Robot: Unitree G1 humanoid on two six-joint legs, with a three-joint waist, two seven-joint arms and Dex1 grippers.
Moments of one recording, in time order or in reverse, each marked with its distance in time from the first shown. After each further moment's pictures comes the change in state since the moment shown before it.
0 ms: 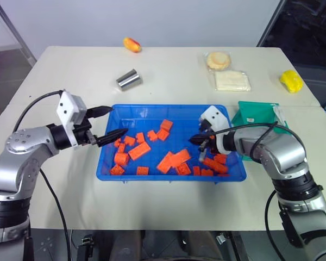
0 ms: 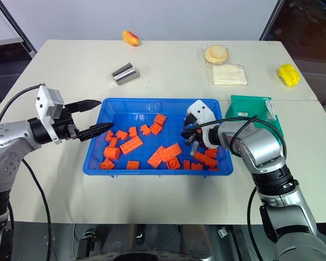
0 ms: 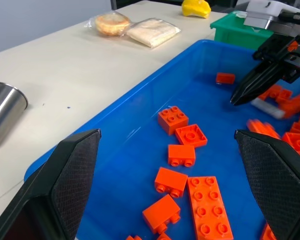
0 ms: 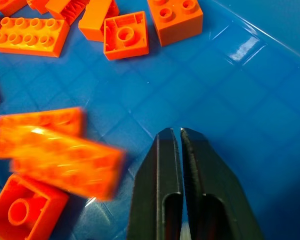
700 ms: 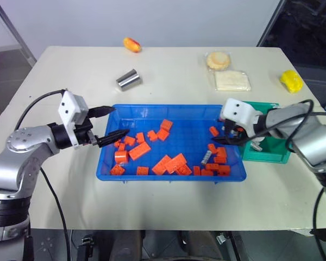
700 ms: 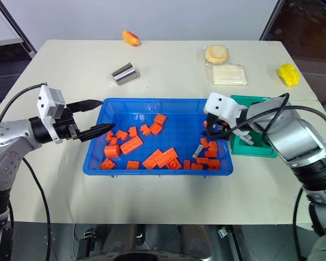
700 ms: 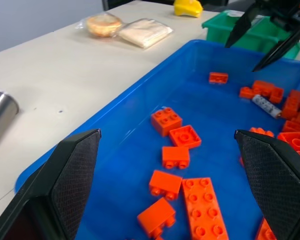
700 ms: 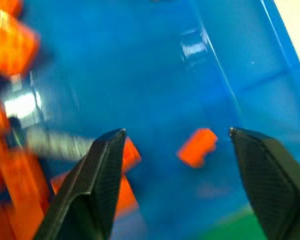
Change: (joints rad) left arm -0.011 0.003 -0.022 0.000 0.002 -0.005 -0.025; right arm -0.082 -0.470 0.173 0.036 -0.256 -0.551 0.384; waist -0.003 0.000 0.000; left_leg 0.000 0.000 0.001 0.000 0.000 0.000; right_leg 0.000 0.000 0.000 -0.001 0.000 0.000
